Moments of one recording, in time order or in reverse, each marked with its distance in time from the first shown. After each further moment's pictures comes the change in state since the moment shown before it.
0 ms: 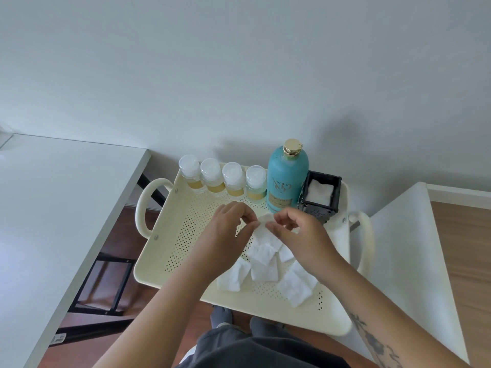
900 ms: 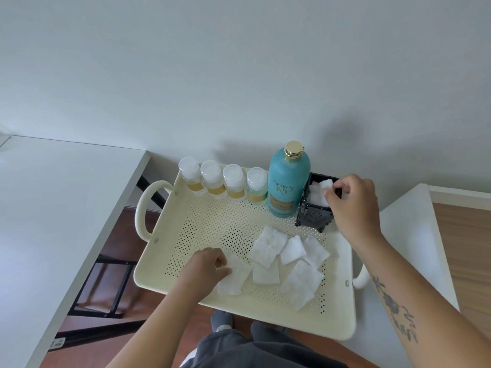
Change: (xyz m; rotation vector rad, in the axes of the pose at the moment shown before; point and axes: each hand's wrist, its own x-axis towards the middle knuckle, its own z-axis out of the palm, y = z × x) left_hand -0.043 -0.081 0.029 0.195 -0.301 -0.489; right_hand 0.045 0.019 -0.065 -0.385 0.528 0.059
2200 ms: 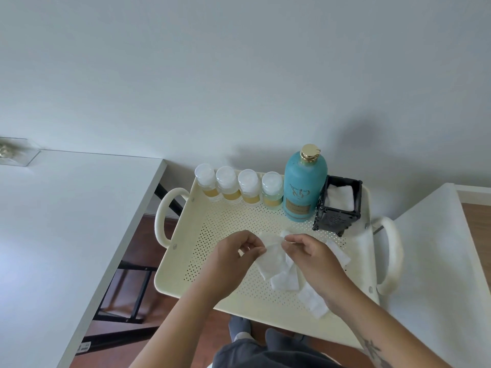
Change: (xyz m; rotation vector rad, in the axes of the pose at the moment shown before) left_hand -0.015 0.043 -0.039 -0.389 0.110 0.234; right_hand -0.098 -0.020 0.051 0.503 -0.610 0.305
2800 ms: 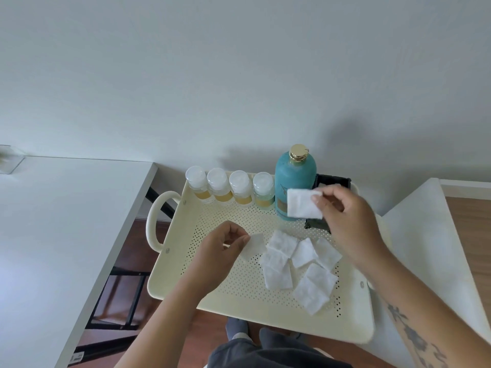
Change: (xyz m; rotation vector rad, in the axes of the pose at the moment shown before) left_hand 0.008 0.001 -0.011 -0.112 0.039 -0.017; right_hand 0.009 -0.057 -0.059 -0.193 0.382 -0.406
